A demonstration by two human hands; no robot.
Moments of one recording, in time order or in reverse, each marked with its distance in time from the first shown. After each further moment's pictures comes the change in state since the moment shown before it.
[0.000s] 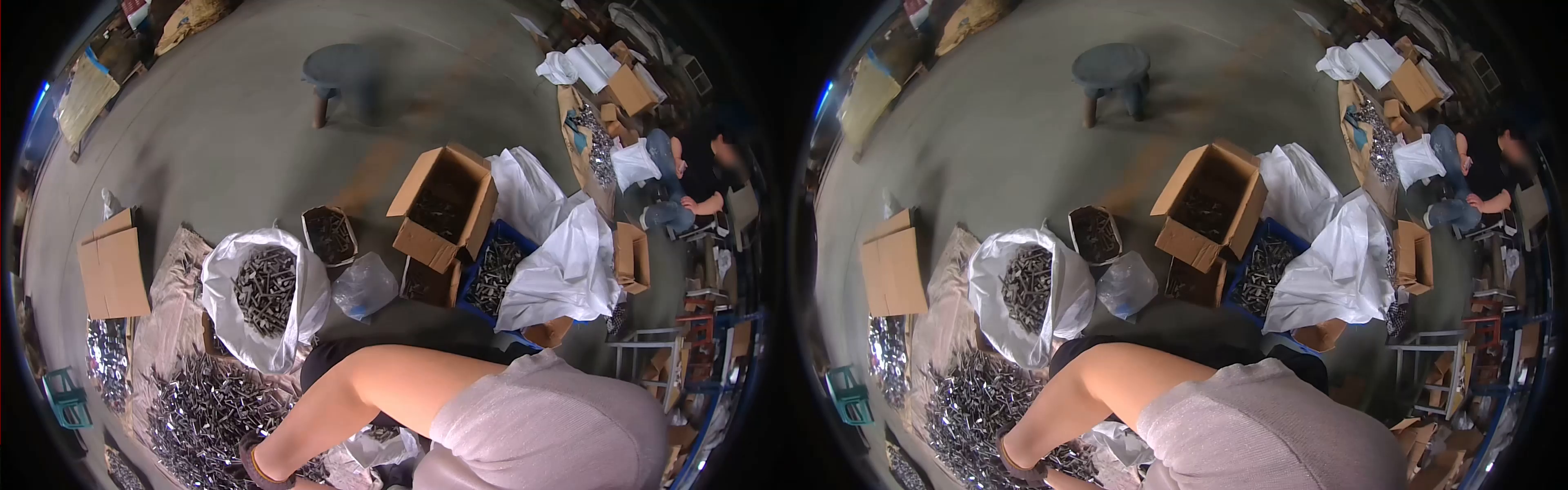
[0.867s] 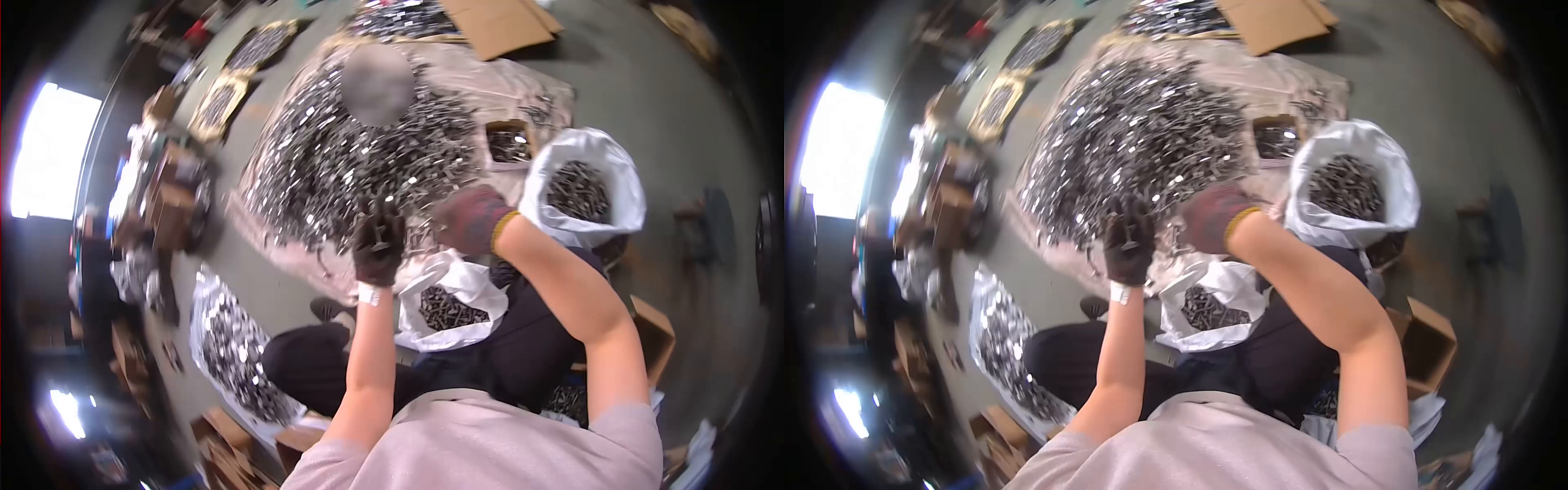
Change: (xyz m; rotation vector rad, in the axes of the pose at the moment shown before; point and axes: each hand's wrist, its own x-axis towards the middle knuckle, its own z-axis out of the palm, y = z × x) left_hand -0.224 -0.062 0.097 0.231 -0.040 1.098; right_hand -0.034 0.006 -0.001 -0.096 -0.015 -0.181
